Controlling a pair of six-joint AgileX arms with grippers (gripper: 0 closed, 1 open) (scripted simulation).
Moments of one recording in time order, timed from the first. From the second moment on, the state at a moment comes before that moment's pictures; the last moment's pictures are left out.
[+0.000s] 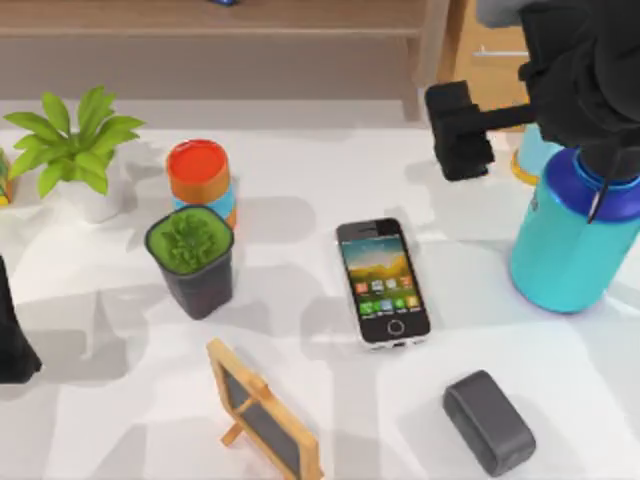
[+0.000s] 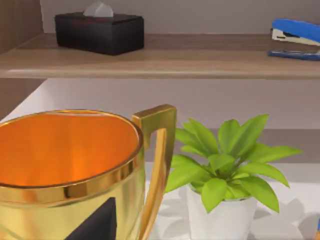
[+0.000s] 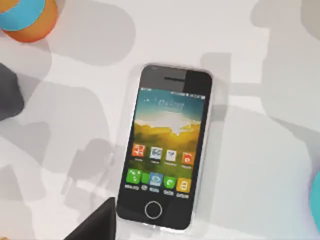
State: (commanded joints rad) left arm 0.00 0.00 0.00 0.00 0.00 0.00; right arm 0.54 1.54 1.42 -0.88 0.01 0.24
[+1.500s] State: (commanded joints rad) left arm 0.00 0.00 0.00 0.00 0.00 0.00; right arm 0.62 2.36 1.88 -1.06 0.00 0.47
